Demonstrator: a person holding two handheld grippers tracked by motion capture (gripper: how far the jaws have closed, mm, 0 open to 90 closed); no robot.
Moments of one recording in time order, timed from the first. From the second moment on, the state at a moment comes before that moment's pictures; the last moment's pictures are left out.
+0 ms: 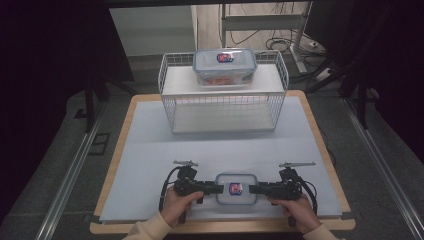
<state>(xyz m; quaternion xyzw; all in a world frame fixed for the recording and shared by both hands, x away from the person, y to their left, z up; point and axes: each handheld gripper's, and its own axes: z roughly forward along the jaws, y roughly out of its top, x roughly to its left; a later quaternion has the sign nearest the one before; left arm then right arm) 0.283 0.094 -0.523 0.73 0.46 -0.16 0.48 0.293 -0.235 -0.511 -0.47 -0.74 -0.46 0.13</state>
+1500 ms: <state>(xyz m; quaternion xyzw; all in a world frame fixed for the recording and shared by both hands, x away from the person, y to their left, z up) 0.300 0.108 -0.451 0.75 0.41 -0.07 0.51 0.312 -0.219 -0.449 -0.41 -0.75 -0.51 0.06</state>
